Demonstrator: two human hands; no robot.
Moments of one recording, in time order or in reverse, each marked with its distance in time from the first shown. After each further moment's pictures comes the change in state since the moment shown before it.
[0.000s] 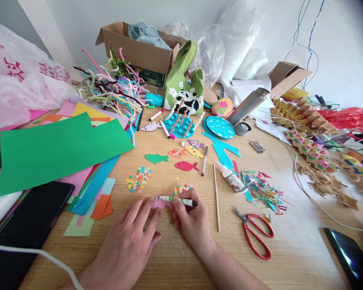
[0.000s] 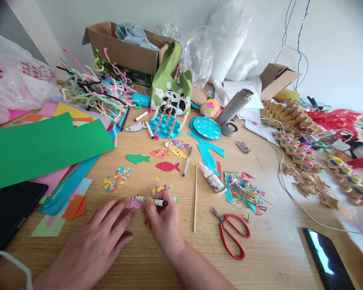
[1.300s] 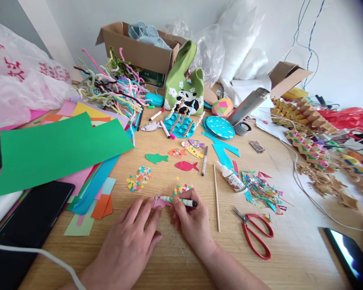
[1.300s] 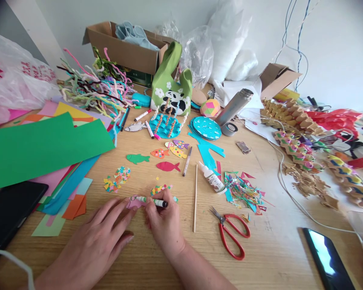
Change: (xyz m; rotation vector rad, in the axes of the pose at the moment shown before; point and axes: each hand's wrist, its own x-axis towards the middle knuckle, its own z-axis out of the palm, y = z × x) left_hand -0.002 0.001 0.004 -0.007 -0.036 0.015; right_hand -0.001 -0.001 0.000 -0.014 0.004 -0.031
